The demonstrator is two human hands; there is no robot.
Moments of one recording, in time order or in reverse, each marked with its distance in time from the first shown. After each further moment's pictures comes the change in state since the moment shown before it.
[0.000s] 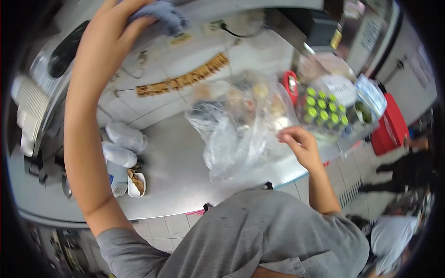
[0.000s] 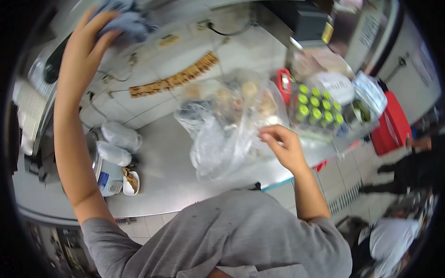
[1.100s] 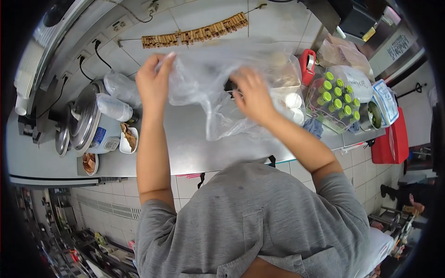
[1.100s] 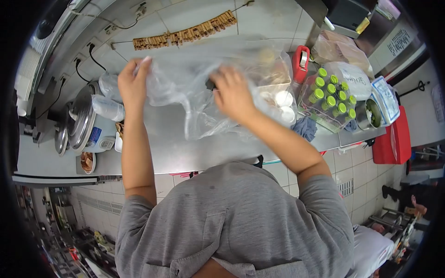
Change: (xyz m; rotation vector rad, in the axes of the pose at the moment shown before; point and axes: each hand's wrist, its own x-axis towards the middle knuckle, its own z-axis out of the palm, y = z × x) left_hand -0.187 0.015 0.142 -0.444 0.190 -0.975; right_hand 0.092 0.056 0.125 -0.891 -0.014 -0.679
